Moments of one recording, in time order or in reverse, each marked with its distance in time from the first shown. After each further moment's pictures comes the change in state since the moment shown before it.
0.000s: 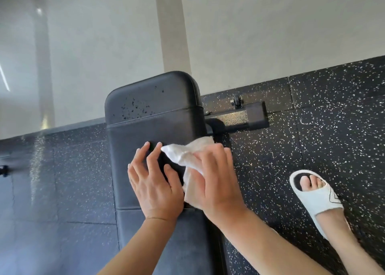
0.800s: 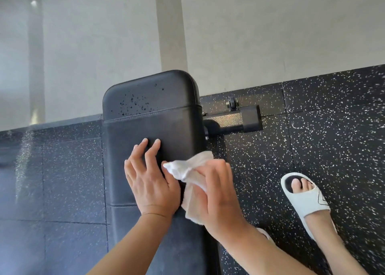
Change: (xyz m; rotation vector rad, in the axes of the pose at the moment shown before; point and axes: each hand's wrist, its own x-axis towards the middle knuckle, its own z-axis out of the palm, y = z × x) left_hand 0.001 0.001 -0.001 0.003 -0.022 -0.003; right_hand -0.035 0.002 -0.005 0.087 -0.031 -0.024
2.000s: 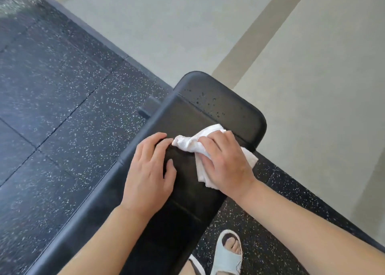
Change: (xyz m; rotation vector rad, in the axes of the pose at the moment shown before) left_hand -0.012 -0.047 -0.034 -0.260 0.052 -0.188; right_hand 0.158 -0.026 0.028 -0.530 -0.580 -0.829
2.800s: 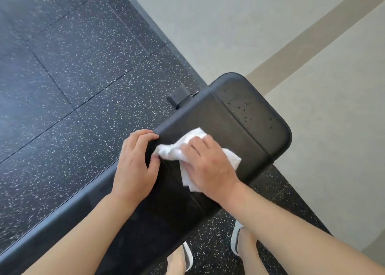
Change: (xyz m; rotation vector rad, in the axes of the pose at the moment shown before) left_hand -0.043 -0.025 -0.033 -0.099 0.110 -0.419; right_hand 0.024 -0.059 0.011 0.130 -0.184 -0.241
